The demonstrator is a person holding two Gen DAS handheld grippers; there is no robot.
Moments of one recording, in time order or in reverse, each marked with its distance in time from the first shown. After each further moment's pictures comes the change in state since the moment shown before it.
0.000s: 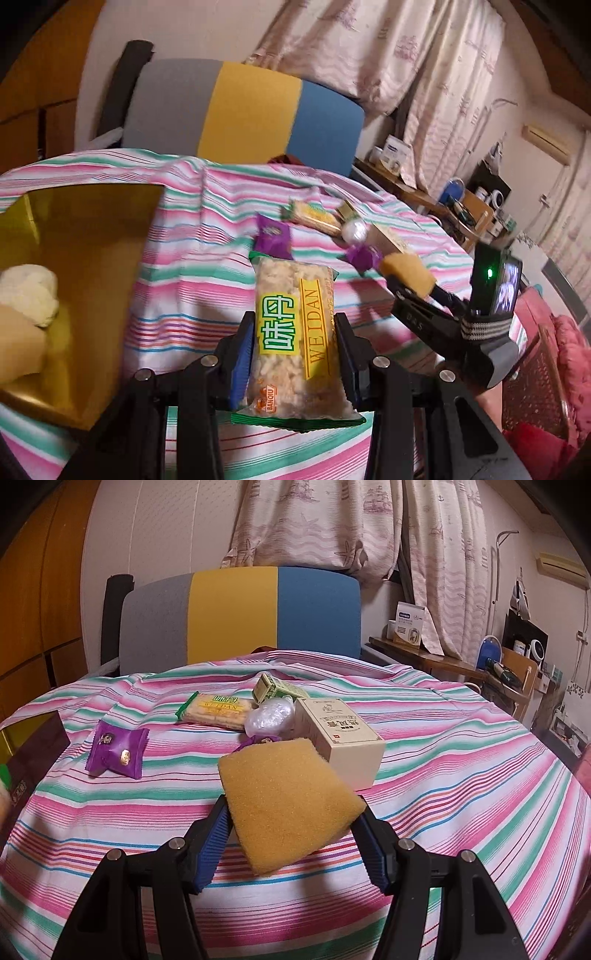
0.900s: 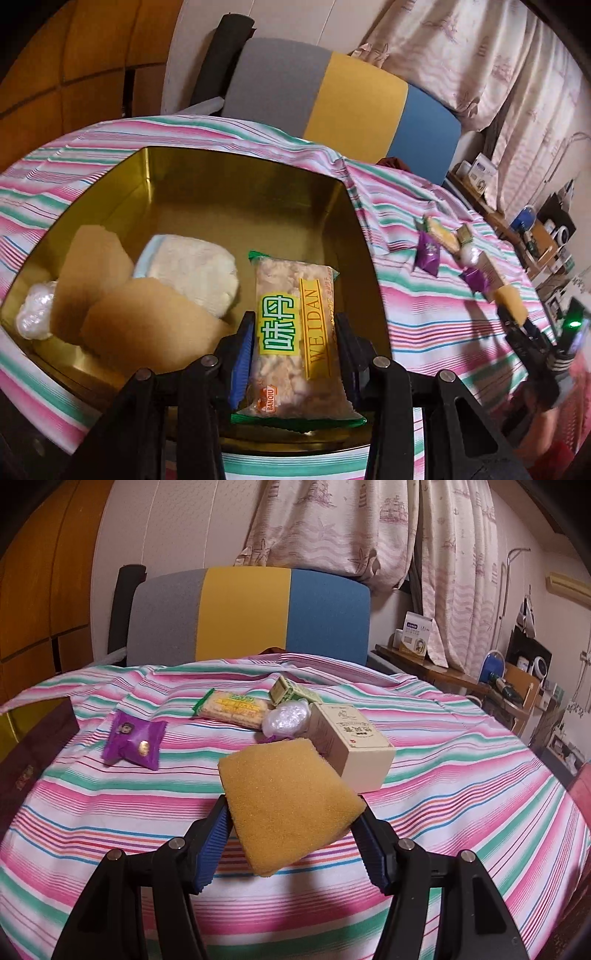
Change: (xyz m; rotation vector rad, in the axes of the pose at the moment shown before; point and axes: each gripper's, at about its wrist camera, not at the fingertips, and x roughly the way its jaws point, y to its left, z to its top) left arm -0.029 0.130 0.003 -0.164 0.072 0.260; right arm -0.014 0.019 0.000 -0.049 -0.001 -0.002
